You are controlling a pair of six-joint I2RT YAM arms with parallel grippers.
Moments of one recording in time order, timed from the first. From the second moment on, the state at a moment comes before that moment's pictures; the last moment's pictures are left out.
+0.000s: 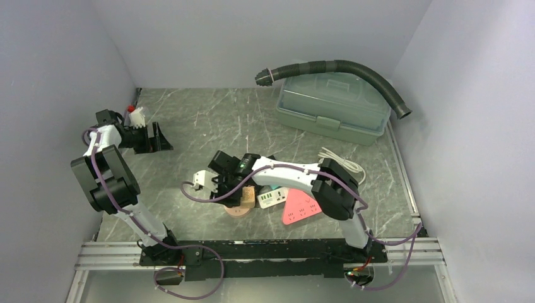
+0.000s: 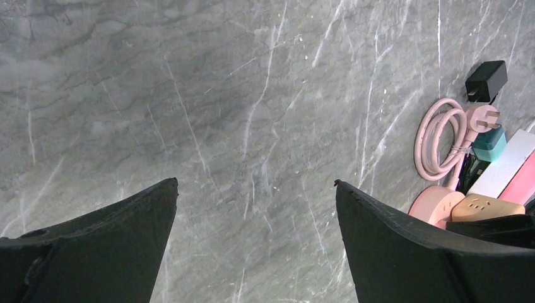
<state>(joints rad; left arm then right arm) 0.49 1.78 1.29 -0.73 0.76 0.40 1.14 2.05 1.60 -0.67 -0.26 -0.41</state>
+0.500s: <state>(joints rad) 0.53 1.78 1.36 -0.79 0.74 0.40 1.13 2.03 1.56 -0.62 -0.27 -0.39</state>
